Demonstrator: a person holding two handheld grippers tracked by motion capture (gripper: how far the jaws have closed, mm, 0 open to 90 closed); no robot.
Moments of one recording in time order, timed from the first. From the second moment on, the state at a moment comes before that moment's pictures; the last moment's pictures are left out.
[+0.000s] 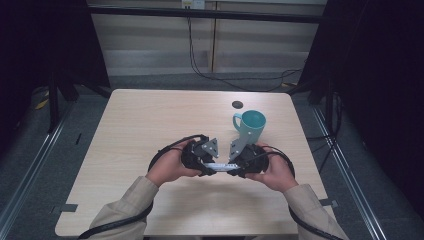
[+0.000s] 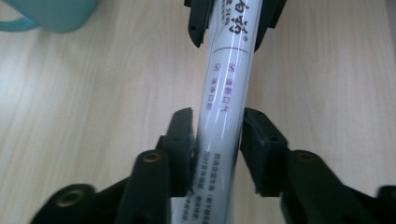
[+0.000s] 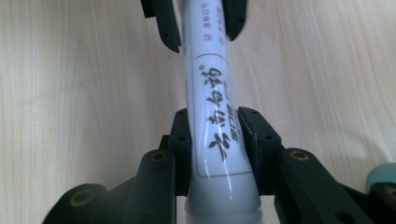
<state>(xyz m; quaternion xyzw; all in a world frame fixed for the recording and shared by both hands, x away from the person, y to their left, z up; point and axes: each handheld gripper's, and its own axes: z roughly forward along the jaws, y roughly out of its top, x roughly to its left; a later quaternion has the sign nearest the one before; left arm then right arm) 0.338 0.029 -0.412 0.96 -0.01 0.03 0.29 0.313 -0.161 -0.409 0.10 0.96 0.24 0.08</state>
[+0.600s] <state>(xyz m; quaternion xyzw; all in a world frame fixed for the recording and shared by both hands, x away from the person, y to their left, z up) 0.342 0.044 -0.420 0.96 -0.02 0.08 0.27 0.310 -0.177 -0.398 0.11 0.96 0.25 0.10</state>
